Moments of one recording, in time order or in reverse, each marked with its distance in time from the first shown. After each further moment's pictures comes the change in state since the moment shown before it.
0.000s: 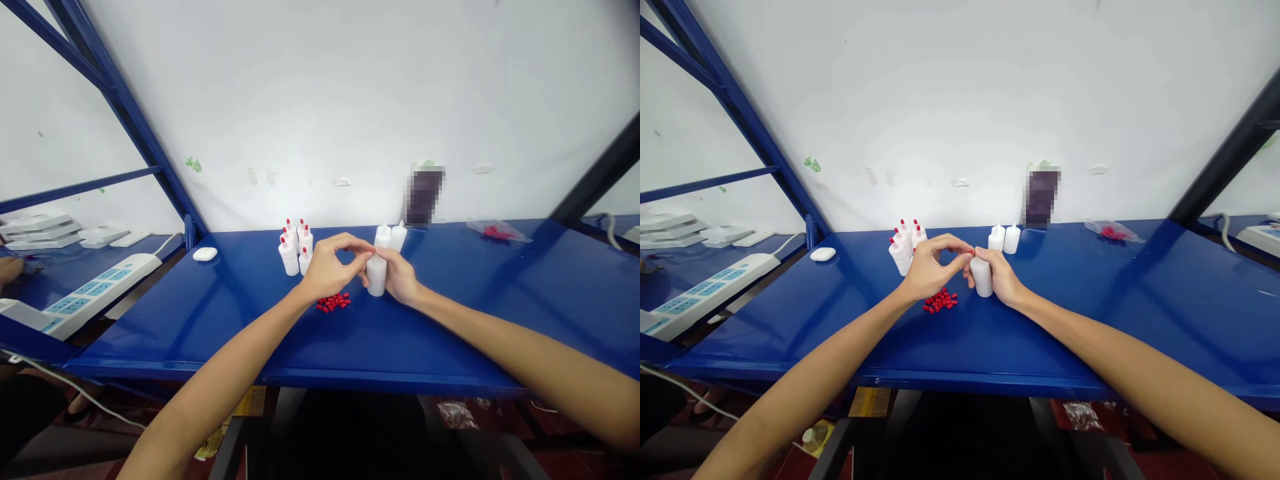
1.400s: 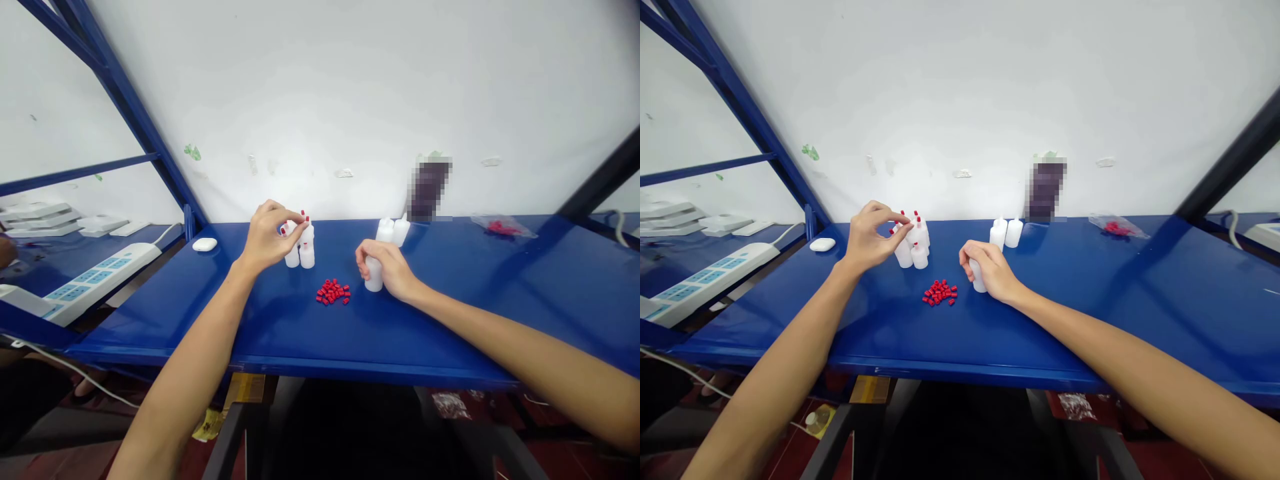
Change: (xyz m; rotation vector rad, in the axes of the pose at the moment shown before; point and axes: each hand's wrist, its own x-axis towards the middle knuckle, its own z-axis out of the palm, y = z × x) left_hand 0.002 -0.022 -0.106 0.788 0.173 0.293; right_hand -0.004 -0.009 0.014 -0.229 0.026 -0.042
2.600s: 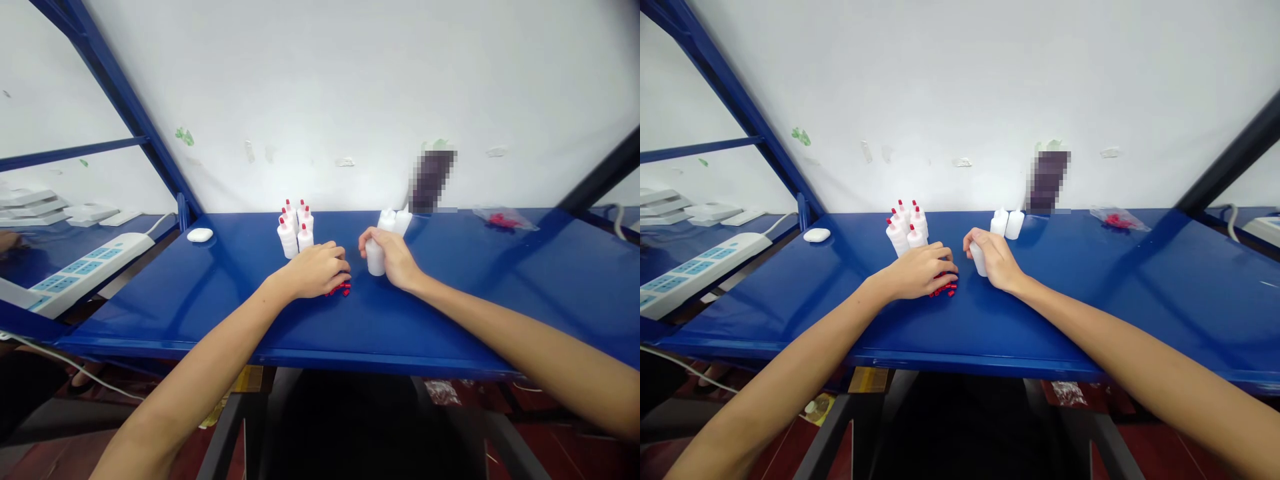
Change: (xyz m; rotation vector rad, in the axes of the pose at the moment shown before) left_hand -0.026 0.062 0.033 0.017 -0.858 0.272; right_hand 0.001 0.011 -0.010 -0.249 0.074 -0.070
